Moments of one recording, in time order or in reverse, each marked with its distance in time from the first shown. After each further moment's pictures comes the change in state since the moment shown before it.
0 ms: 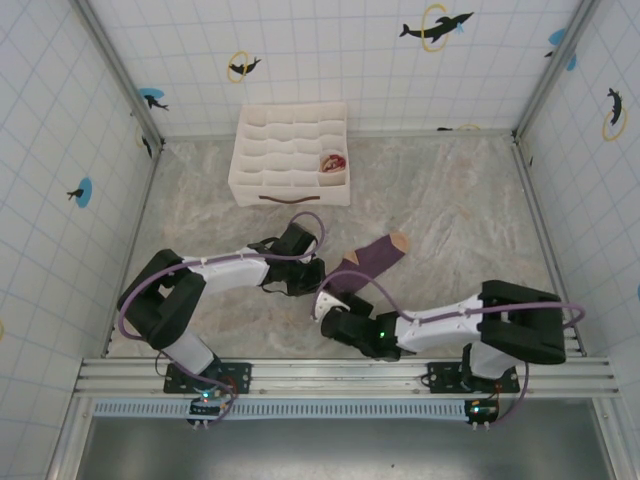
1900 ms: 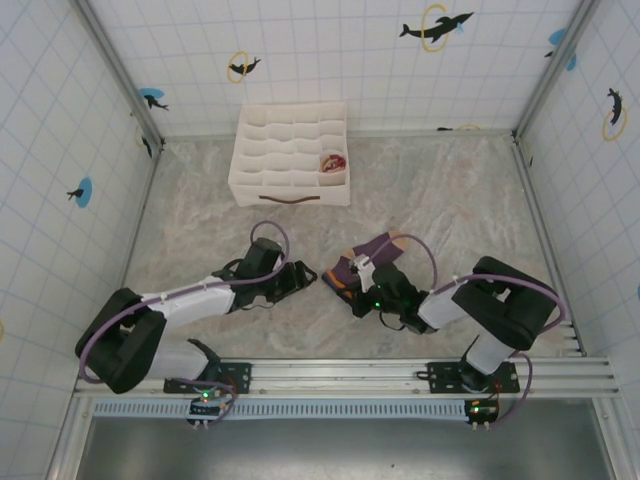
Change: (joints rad) left arm 0.091 -0.310 -0.326 0.246 -0.120 -0.078; right arm -0.521 0.072 -0.295 0.718 -0.871 0.463
